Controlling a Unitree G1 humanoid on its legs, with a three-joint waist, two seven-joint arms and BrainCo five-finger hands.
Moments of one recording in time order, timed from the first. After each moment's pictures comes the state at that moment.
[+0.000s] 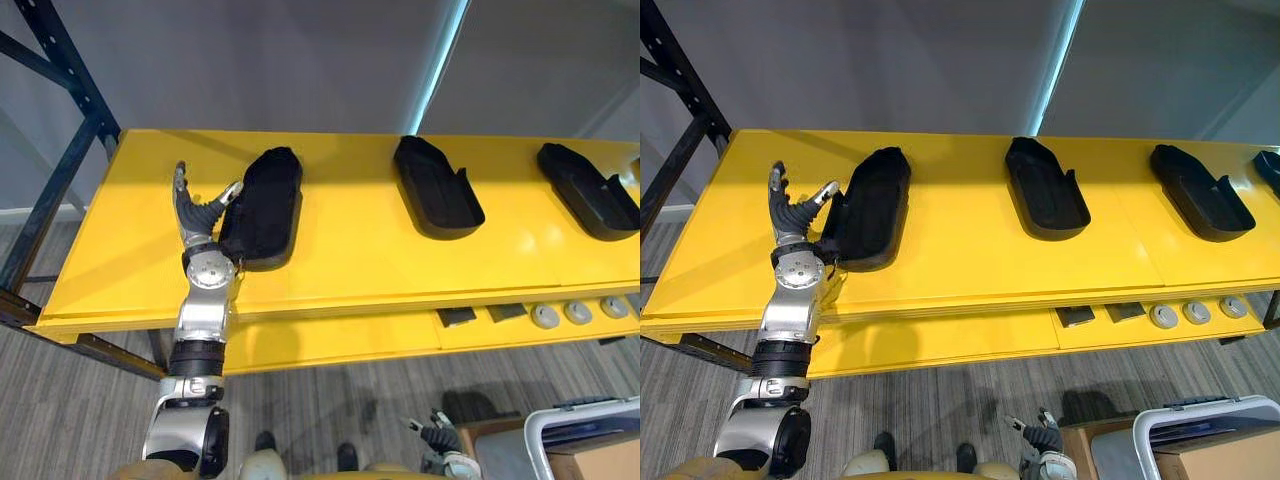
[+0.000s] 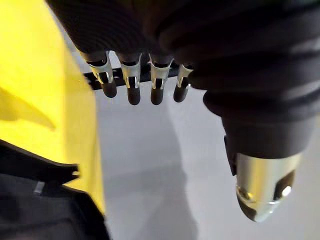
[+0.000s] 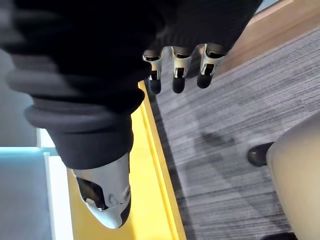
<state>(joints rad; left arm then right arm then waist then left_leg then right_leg) -0.29 0.15 0.02 -0.13 0.22 0.03 0.46 0.20 0.03 -0.14 0.76 0.07 -0.05 -0.11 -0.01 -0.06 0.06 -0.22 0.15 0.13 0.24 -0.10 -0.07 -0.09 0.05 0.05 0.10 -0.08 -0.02</state>
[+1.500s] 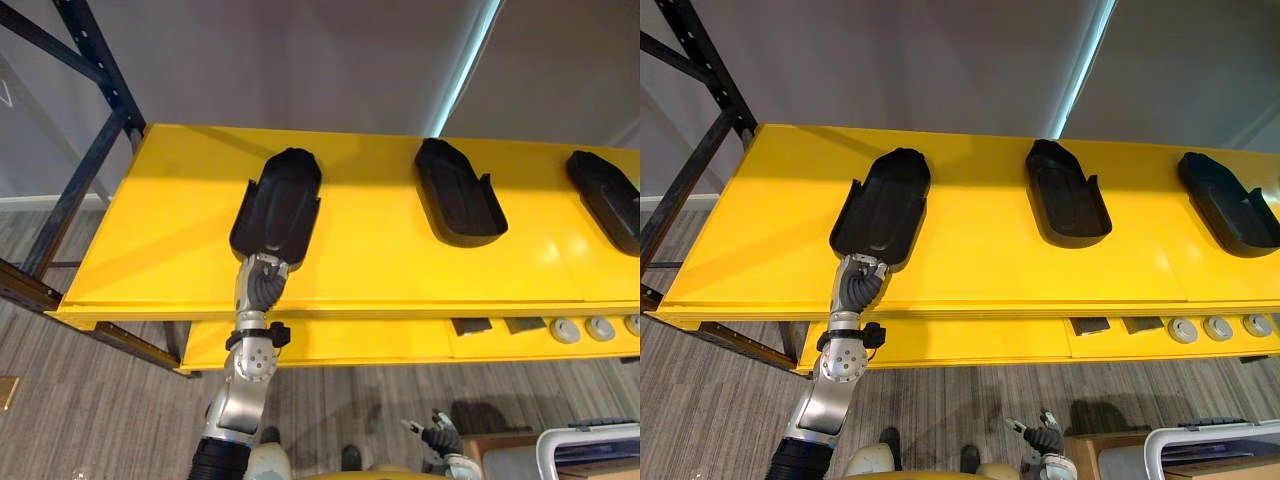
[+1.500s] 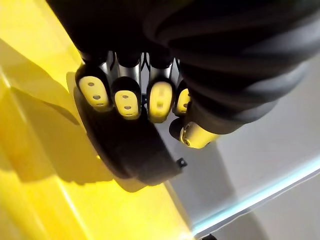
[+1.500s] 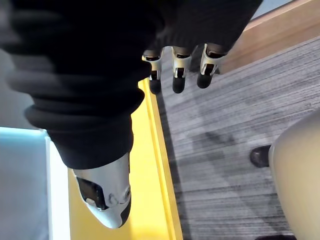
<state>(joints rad) -0.07 0.02 -0.13 0.03 0.56 0.04 0.31 0.20 0.03 -0.15 0.76 0.03 -0.06 -0.11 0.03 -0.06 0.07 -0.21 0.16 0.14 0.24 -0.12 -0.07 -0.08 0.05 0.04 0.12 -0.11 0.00</state>
